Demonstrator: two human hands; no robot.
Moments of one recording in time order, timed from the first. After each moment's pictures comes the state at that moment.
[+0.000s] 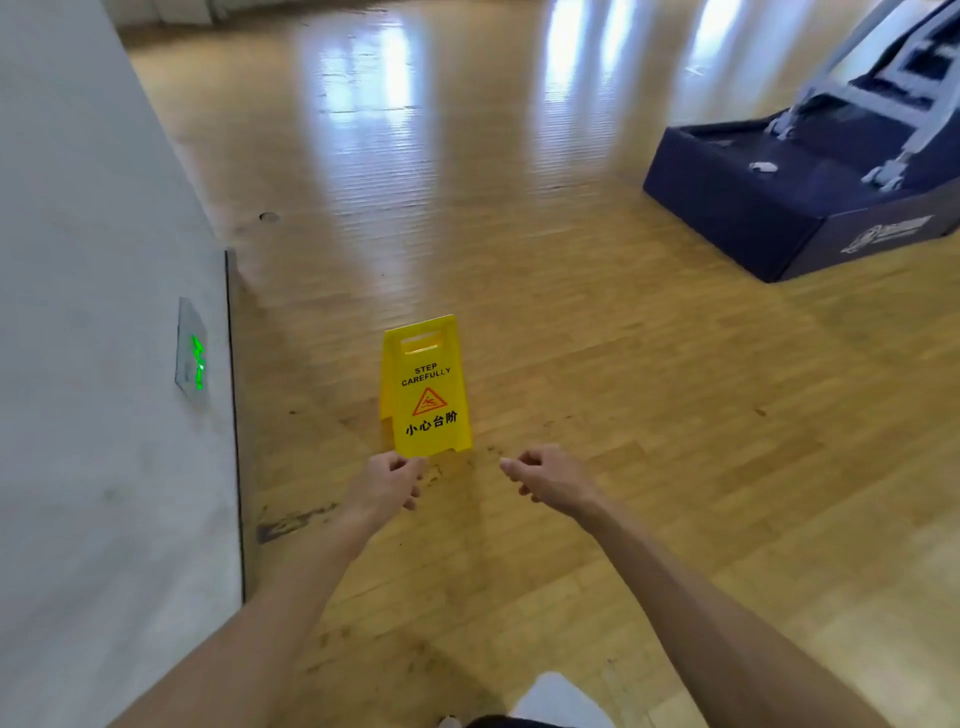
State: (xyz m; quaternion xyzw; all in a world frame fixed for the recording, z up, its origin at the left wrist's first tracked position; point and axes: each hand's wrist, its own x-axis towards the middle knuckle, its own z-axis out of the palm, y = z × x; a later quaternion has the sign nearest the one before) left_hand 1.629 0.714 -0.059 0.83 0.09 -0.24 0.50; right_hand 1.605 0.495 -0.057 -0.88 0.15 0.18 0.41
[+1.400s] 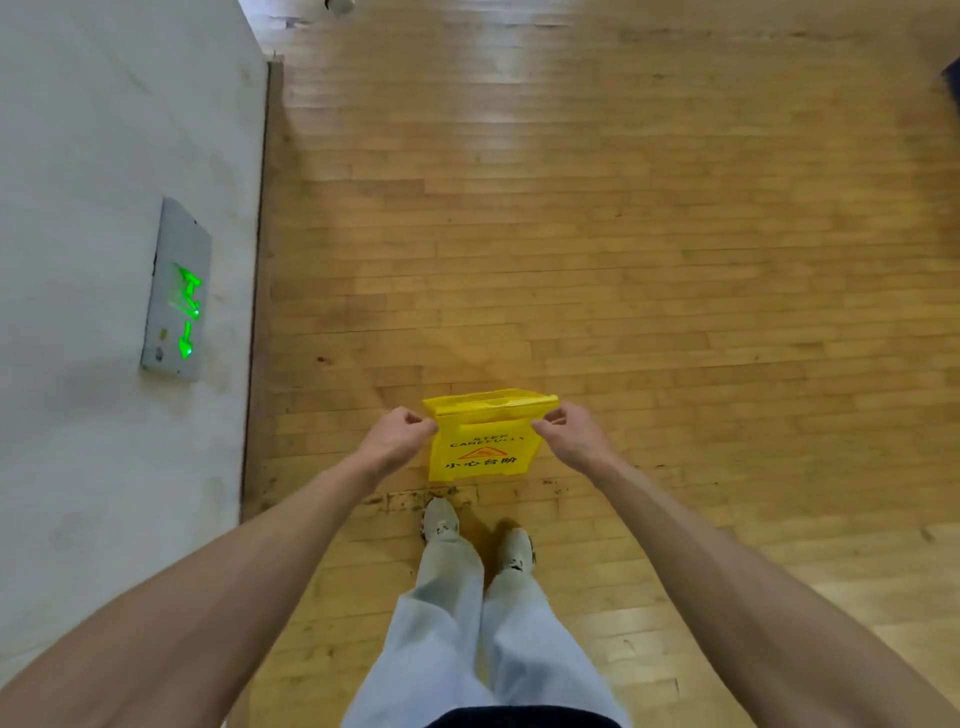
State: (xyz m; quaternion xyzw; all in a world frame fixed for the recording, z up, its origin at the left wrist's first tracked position) left_hand 2.182 0.722 -0.218 0.78 0.25 -0.37 0.43; right_hand 2.208 0.495 -0.232 -0.85 0.19 0.37 0.34
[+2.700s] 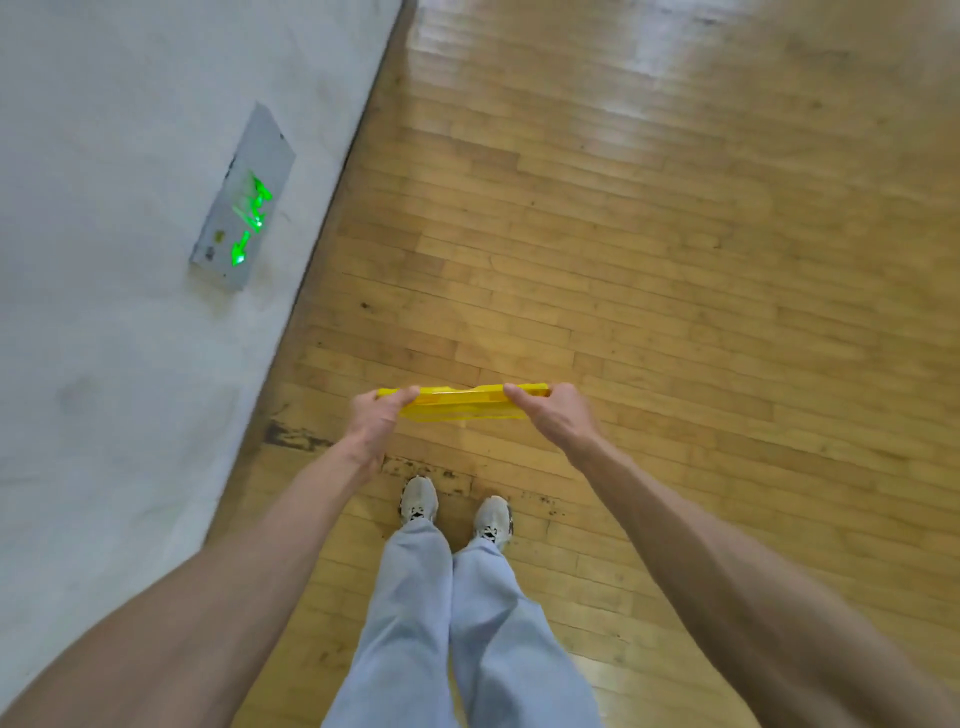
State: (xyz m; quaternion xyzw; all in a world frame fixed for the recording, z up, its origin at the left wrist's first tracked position) left_hand 2.170 0.693 -0.261 0.58 0.53 -0.11 0.61; right_hand 2.270 0.504 -0.262 -0.85 0.08 0.42 0.32
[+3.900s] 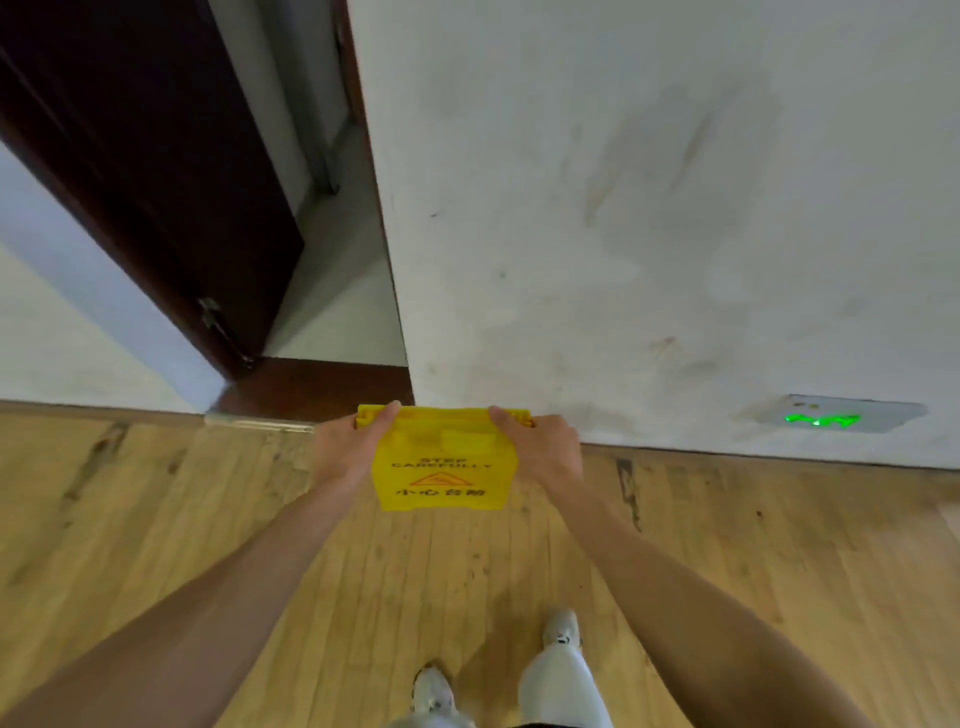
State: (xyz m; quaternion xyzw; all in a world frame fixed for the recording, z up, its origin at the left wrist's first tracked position) left_hand 1.437 0.603 -0.081 0.29 0.85 0.32 0.30; right_hand 1.645 0.664 -0.086 -0.69 -0.56 0.44 0.14
